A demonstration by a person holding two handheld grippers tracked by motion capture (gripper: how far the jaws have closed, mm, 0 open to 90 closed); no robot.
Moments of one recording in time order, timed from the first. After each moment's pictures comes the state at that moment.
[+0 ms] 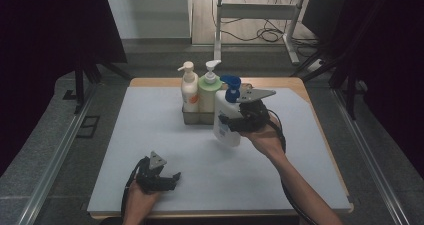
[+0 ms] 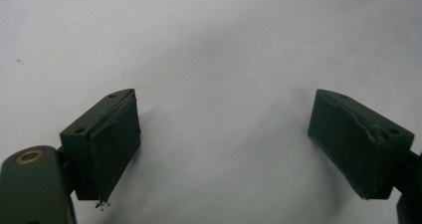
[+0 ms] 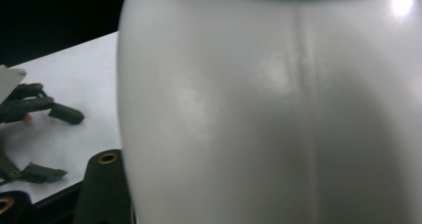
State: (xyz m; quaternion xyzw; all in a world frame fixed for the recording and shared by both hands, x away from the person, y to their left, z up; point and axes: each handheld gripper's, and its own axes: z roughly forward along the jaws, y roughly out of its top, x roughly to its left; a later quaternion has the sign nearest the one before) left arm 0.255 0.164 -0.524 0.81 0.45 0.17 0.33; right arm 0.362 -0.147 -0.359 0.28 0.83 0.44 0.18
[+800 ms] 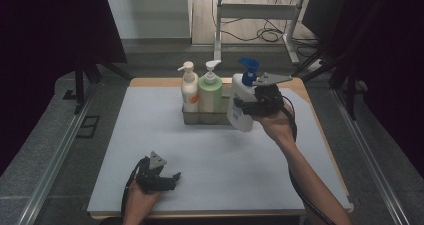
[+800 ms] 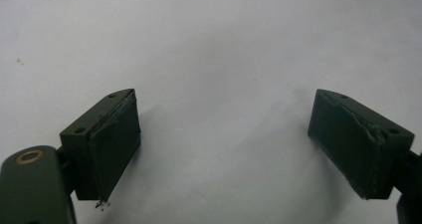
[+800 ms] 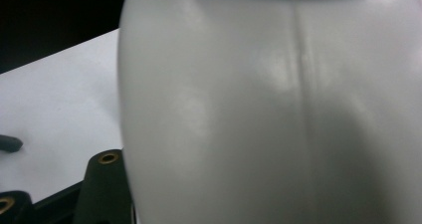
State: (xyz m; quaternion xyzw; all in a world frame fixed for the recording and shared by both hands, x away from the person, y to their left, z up) left arm 0.255 0.164 -0.524 0.81 0.45 0.17 0.33; right arm 0.390 -0.176 -0.339 0.33 0.80 0.44 0.23
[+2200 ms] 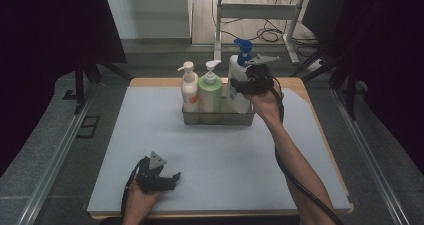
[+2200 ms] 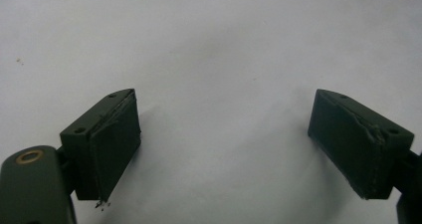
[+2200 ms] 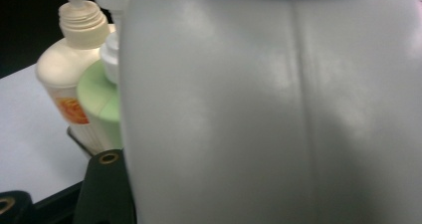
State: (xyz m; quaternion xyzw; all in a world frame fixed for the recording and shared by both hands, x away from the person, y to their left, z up) left arm 0.255 0.164 -0.525 0.81 0.45 0.17 0.33; right arm 0.456 -0.159 -0.338 0.37 0.78 0.42 0.26
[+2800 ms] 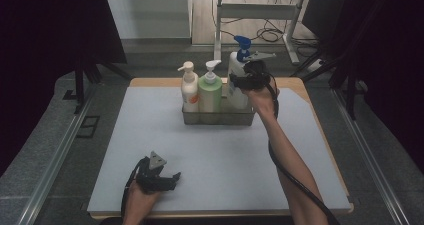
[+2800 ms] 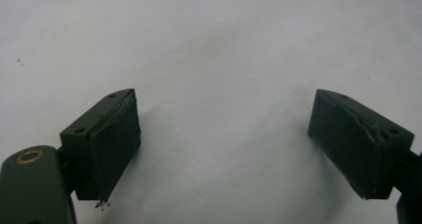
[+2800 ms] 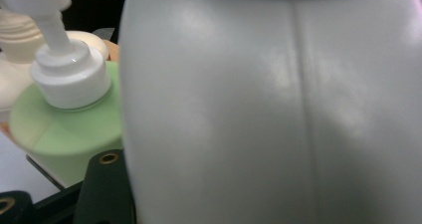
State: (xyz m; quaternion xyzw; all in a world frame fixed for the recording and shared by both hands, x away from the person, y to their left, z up) left arm 0.255 0.164 -0.524 0.81 0.45 0.17 0.33; right arm 0.483 -0.156 -0.351 0.40 0.77 0.42 0.27
